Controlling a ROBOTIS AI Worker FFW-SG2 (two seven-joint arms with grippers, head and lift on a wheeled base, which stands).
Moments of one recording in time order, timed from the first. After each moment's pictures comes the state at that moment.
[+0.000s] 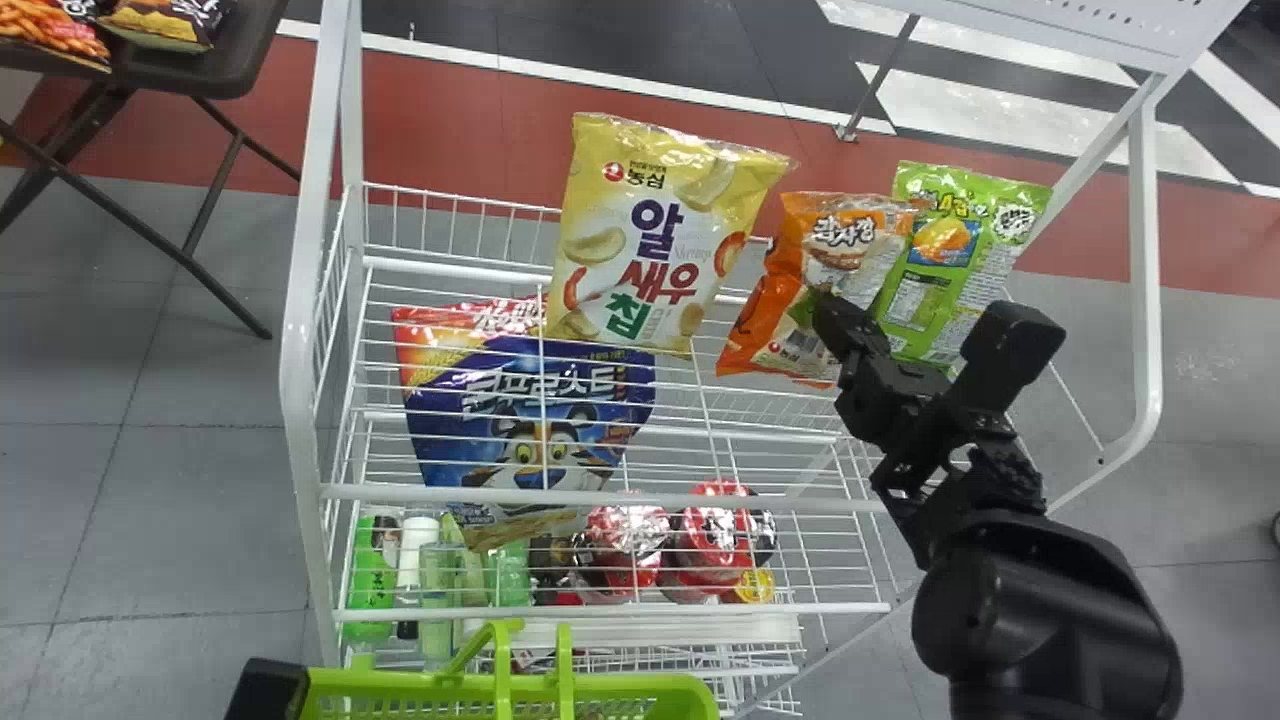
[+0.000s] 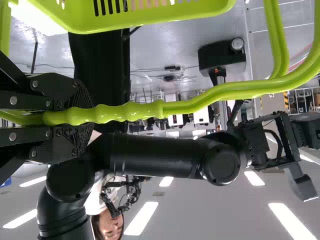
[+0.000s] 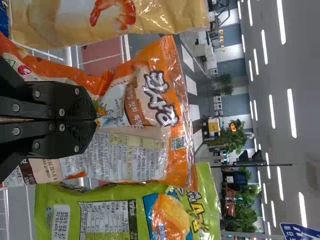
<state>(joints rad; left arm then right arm) 0.45 0.09 -0.15 -2.13 0.58 1.57 -0.96 0.18 0.00 -0.41 -1.93 -0.14 0.41 0.31</state>
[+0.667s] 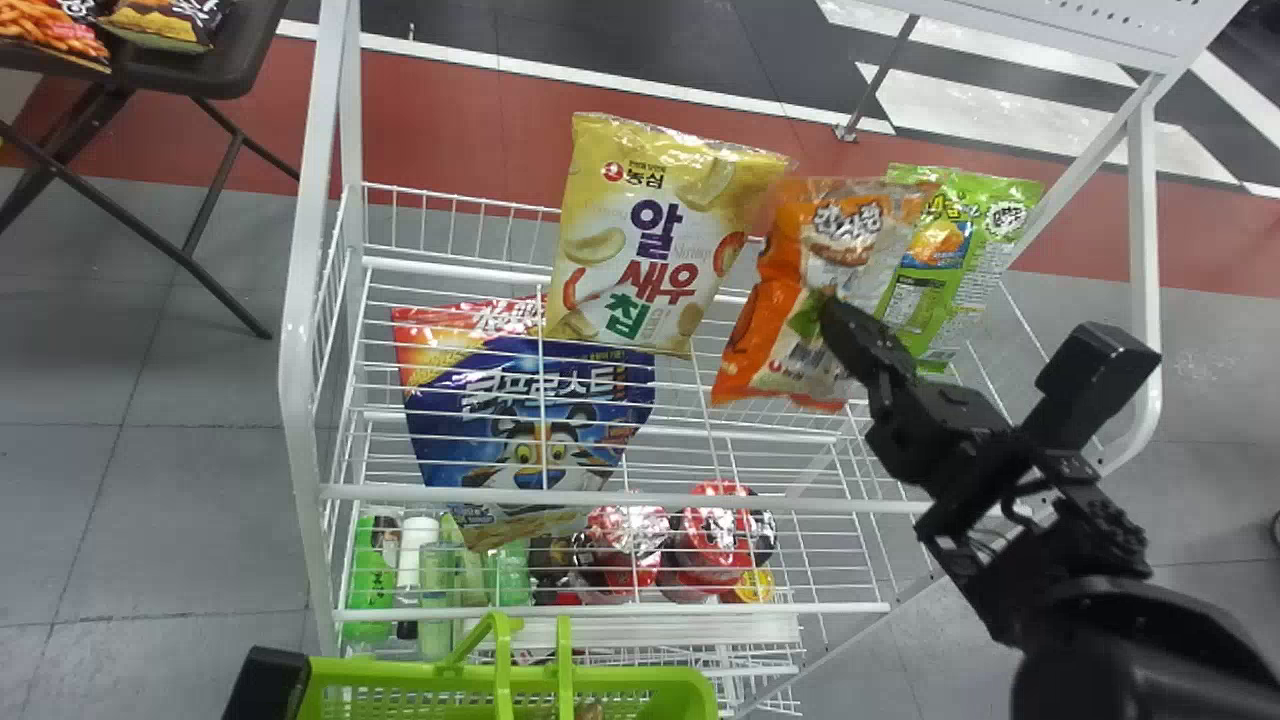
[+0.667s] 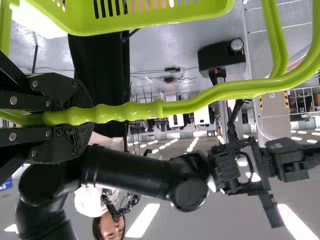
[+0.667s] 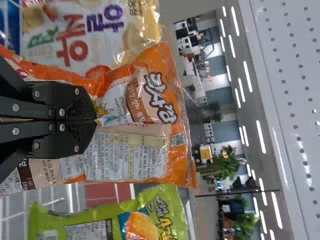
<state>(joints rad) 0.44 0.09 -0.15 -2.12 0.58 1.57 -0.96 0.40 0.00 -0.45 -2.30 -0.32 0.66 0.41</state>
